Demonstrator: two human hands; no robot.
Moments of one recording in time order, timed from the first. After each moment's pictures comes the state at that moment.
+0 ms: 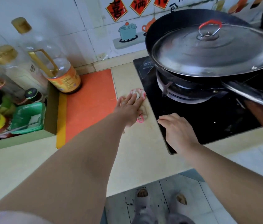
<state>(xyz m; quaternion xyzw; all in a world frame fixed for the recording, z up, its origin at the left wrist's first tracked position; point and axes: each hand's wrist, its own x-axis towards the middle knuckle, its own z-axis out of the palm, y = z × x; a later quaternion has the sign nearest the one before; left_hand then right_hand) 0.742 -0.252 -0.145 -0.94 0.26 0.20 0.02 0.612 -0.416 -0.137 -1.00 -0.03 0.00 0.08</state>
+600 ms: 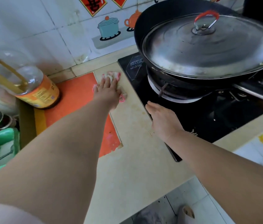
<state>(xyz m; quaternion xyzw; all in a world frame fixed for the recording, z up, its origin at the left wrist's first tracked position) 0.848 -0.246 -0.154 -0.97 0.20 0.17 -0.01 0.678 -0.385 -0.123 -0.98 0.07 0.10 0.14</state>
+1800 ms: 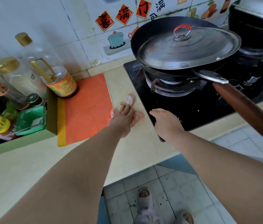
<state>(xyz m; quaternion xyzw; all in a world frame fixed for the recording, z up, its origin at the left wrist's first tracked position) 0.683 -0.238 -0.143 -0.95 0.26 0.18 0.01 0.594 -0.395 -0.097 -0.97 0.08 0.09 0.20</state>
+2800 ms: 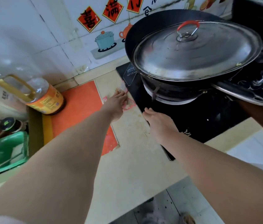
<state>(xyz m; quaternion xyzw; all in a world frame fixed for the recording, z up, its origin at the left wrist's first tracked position) 0.806 -0.257 -0.135 -0.93 0.30 0.17 -0.10 0.666 -0.392 -0.114 -0.98 0.05 0.15 0.14</state>
